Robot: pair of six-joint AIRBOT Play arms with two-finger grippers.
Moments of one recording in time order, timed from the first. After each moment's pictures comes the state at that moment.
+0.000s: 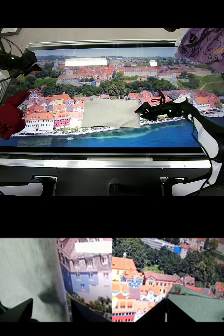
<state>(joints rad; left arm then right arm) 0.09 -1.54 1.93 1.23 -1.40 -1.80 -0.07 -1.70 1.08 -0.56 1.09 1.20</state>
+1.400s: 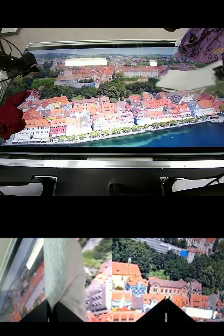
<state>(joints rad) 0.09 -1.54 1.92 1.29 -1.40 -1.80 -0.61 -1.69 1.85 -0.99 1.07 1.91</state>
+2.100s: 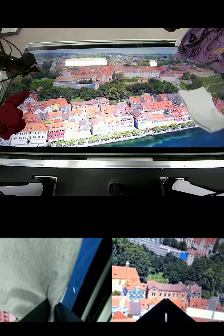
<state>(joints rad) 0.09 -1.54 1.92 1.30 -1.40 -1.80 -0.73 -1.41 1.31 -1.64 1.32 2.21</state>
